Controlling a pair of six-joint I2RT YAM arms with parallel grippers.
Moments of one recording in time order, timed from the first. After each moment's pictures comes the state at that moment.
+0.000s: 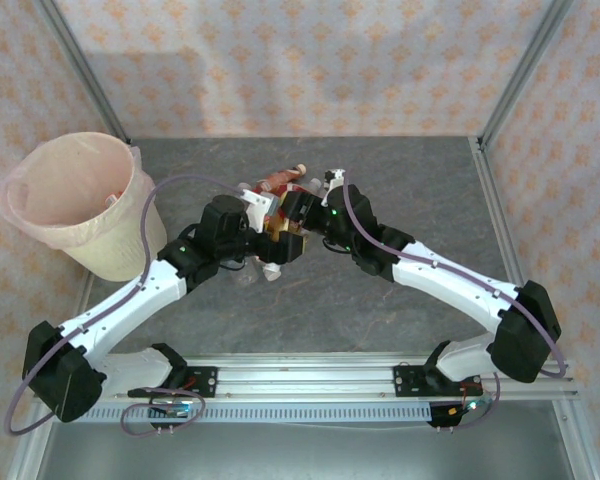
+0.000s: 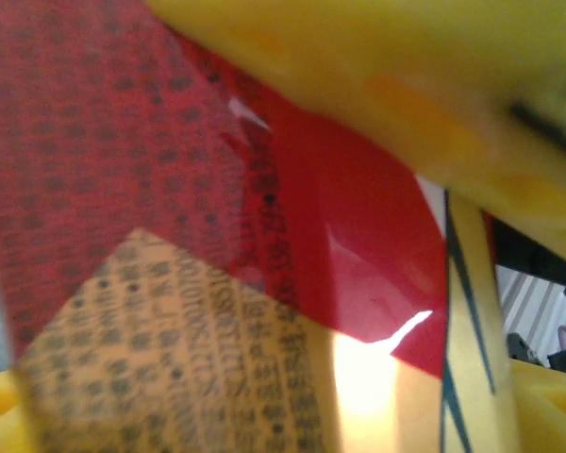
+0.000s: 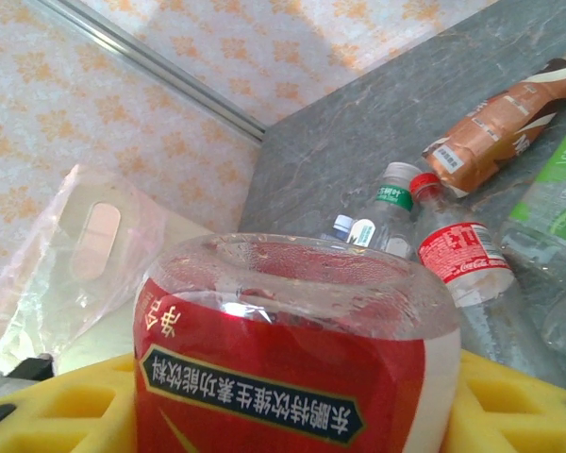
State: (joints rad) left arm -0.57 1.16 0.91 -0.27 0.34 -0.38; right arm 0.82 1.37 1.08 -0.02 0.06 0.92
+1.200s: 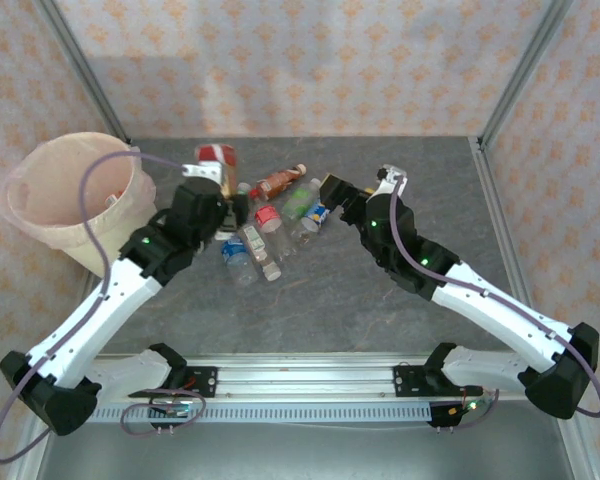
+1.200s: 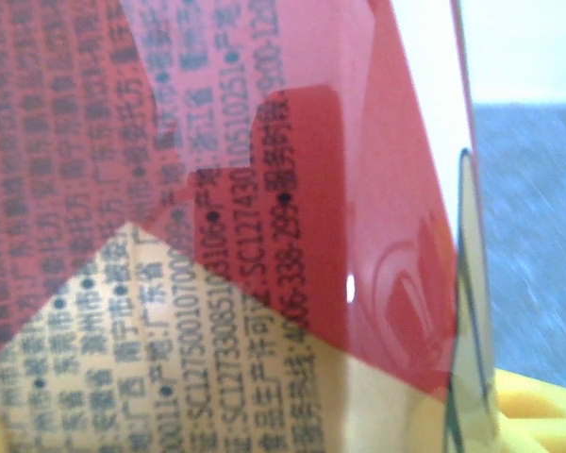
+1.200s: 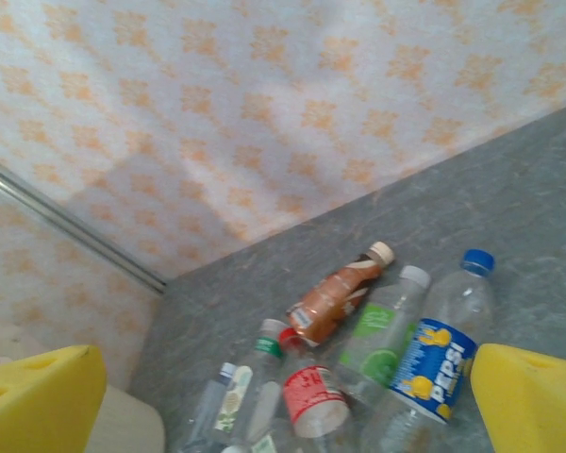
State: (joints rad) left arm -0.50 1.08 1.21 -0.69 -0.42 -0.36; right arm 0.82 1.10 1.02 -0.16 0.51 0.76
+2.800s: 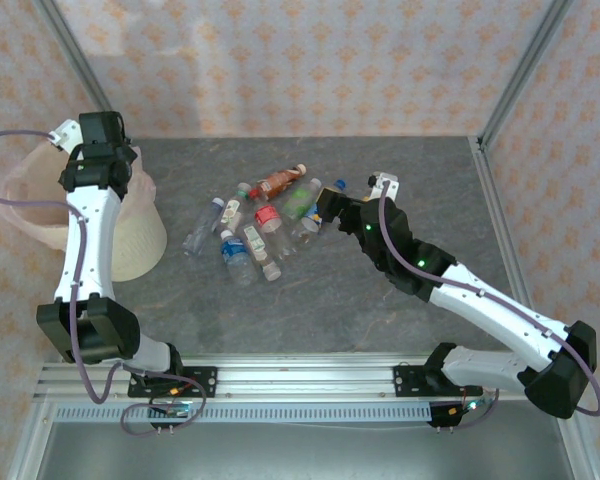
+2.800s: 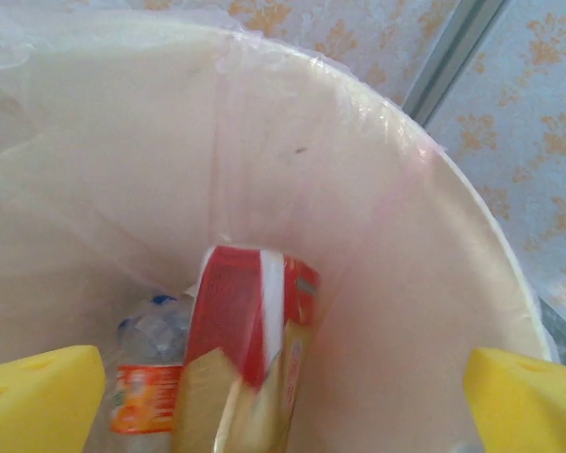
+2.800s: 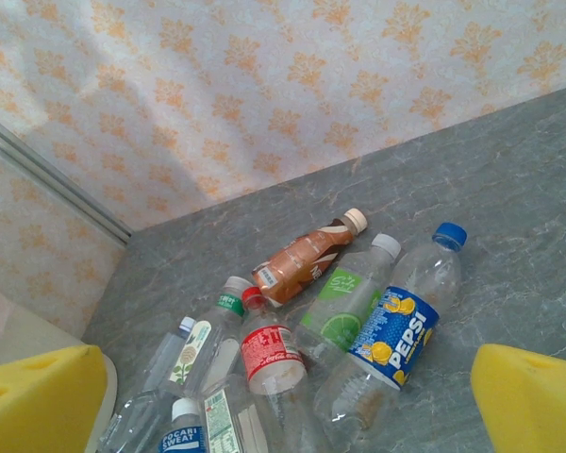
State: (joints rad) left arm 0.22 1.46 1.59 -0.83 -0.53 -0.61; right arm 0.81 1.11 0.99 -0.21 0.46 0.69
